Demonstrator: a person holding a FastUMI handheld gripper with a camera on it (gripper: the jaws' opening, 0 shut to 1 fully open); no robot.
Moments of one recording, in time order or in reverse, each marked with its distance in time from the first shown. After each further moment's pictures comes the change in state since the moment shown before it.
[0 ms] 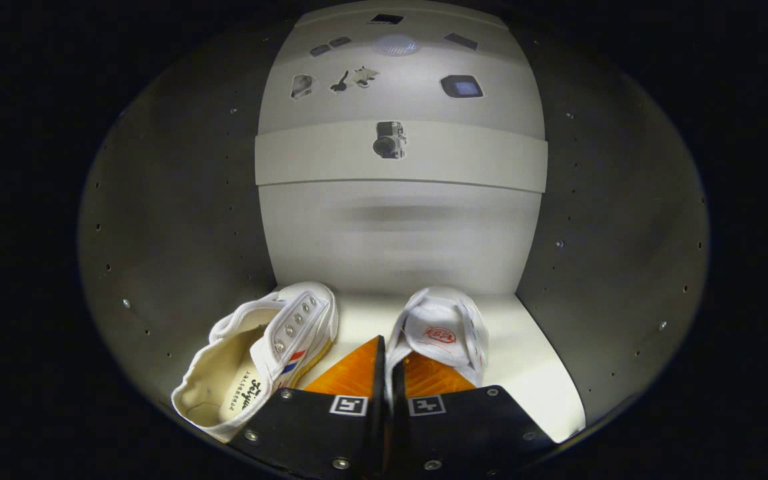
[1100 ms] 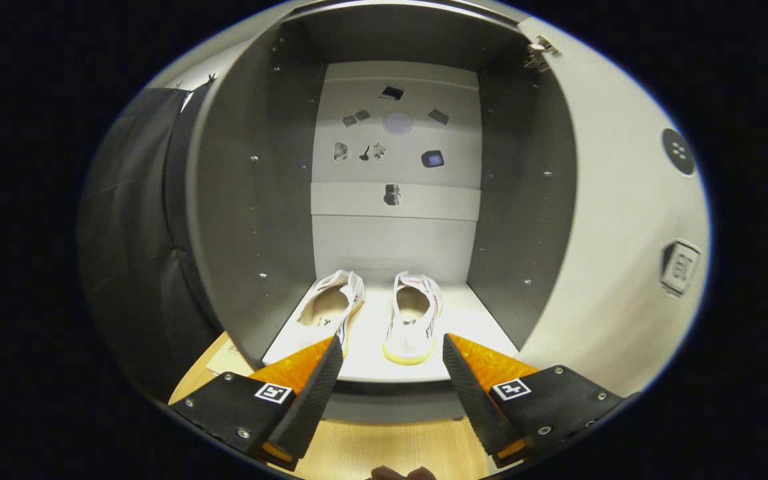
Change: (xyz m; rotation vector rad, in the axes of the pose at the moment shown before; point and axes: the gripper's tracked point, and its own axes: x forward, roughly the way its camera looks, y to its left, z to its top) arm -0.226 0.018 -0.016 0.015 -0.102 -0.086
